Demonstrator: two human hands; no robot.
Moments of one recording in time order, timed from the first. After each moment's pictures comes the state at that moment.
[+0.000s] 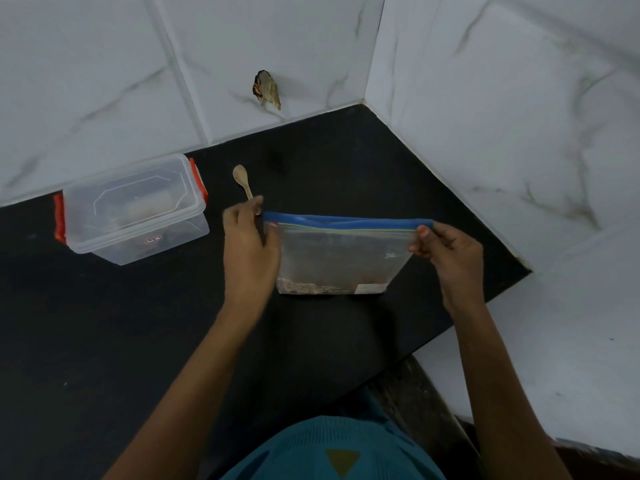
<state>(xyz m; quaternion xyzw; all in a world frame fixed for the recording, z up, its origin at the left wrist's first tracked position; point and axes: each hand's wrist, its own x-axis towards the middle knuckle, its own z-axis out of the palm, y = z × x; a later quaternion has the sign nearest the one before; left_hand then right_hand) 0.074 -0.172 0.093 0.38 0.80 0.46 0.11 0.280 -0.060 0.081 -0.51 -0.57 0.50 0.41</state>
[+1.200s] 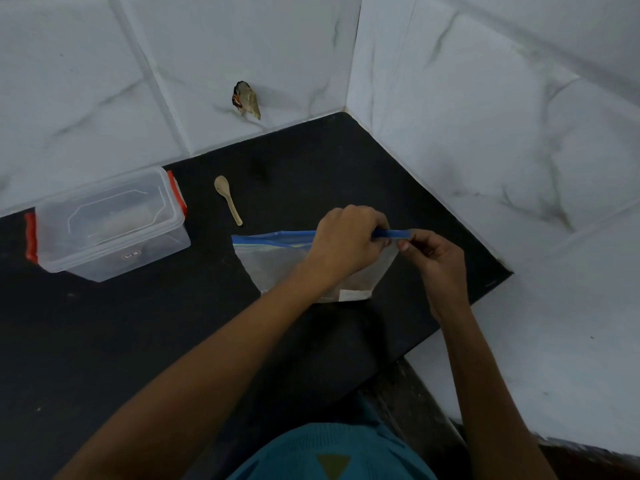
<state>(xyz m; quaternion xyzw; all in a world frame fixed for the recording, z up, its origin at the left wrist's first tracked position) 0.149 -0.083 0.126 0.68 0.69 0.19 0.16 0.293 -0.054 0.075 -0.45 -0.62 0.49 0.41</state>
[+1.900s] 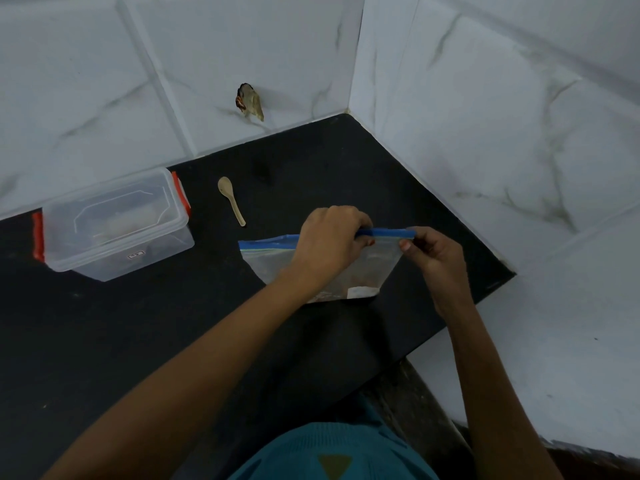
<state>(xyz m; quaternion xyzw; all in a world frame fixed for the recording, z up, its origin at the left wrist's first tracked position) 0.136 -0.095 0.131 0.66 0.72 0.16 0.16 0.293 -0.050 0.078 -0.45 -0.66 0.48 0.36</state>
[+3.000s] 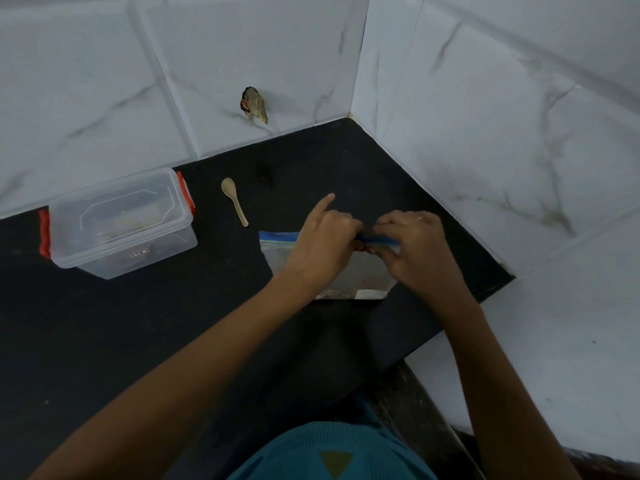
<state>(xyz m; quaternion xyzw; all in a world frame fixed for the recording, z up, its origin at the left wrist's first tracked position) 0.129 -0.110 0.128 0.71 0.69 0.12 0.08 0.270 -0.048 0.108 -0.32 -0.92 0.07 0.22</state>
